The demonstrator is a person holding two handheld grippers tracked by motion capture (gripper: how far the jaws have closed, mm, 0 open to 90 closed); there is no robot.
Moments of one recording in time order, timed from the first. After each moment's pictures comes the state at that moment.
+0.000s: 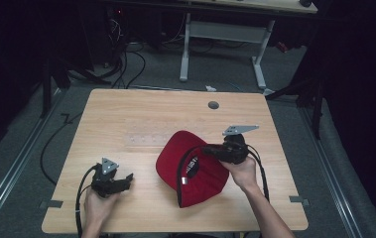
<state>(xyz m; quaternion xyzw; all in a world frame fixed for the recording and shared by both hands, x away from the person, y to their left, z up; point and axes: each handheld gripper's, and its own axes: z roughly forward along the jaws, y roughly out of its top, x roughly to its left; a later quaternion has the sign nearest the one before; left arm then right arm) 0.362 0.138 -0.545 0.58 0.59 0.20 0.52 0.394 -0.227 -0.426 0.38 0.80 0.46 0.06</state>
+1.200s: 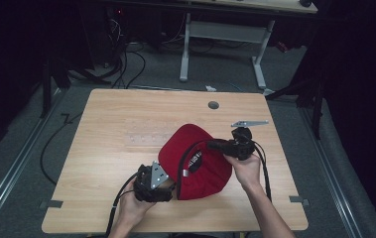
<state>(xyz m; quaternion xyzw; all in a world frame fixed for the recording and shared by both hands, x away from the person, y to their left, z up) 0.319 0.017 -0.502 0.66 0.42 0.19 0.59 0.399 -0.234 -0.412 0.45 0.76 0.47 0.02</state>
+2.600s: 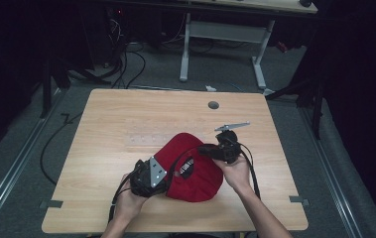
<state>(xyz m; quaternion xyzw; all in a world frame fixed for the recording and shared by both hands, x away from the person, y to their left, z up) 0.327 0.023 -0.492 0.67 0.39 0.26 0.57 0.401 -0.202 -0.425 0.47 0.79 0.40 0.02</state>
